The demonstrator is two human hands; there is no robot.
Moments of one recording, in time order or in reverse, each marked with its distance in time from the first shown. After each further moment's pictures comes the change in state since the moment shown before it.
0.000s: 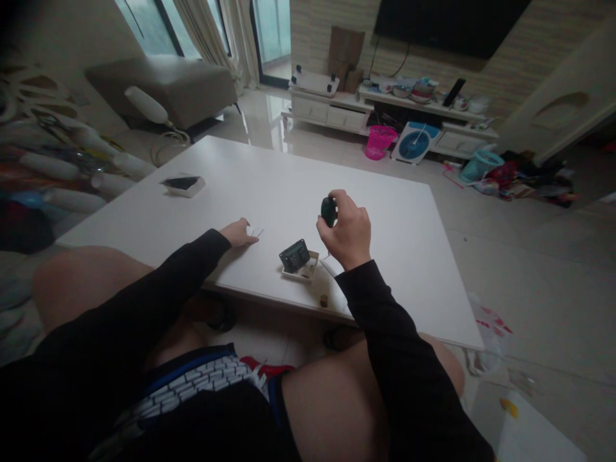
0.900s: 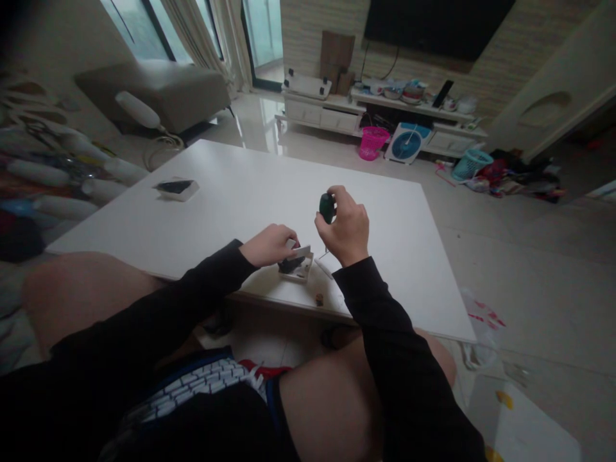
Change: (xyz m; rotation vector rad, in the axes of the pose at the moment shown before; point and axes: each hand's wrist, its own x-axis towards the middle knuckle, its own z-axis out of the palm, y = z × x) left_hand -0.107 0.159 -0.034 0.052 0.054 0.521; right_hand 0.004 0.004 -0.009 0.016 0.053 0.013
